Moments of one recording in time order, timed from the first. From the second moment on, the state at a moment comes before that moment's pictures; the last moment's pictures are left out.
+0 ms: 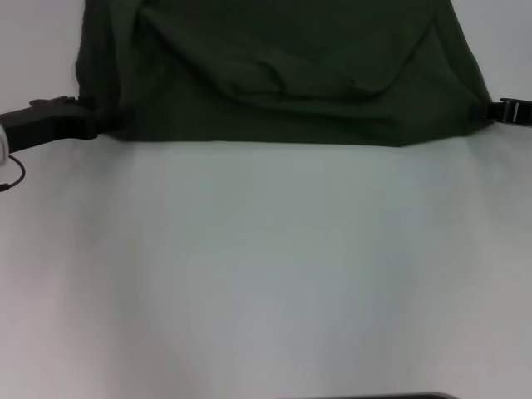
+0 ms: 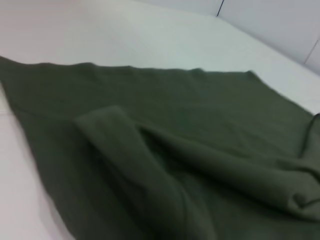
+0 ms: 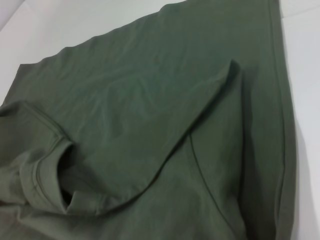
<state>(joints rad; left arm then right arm) -0.51 -2.10 0.70 0.66 2.07 1.07 -1.68 0.54 1.99 -0.54 -0.58 -2.25 -1.12 2.01</state>
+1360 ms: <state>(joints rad) -0.51 -2.10 0.80 0.65 2.09 1.00 -1.60 0.54 1.98 -0.54 -0.58 -2.22 -1.13 2.01</state>
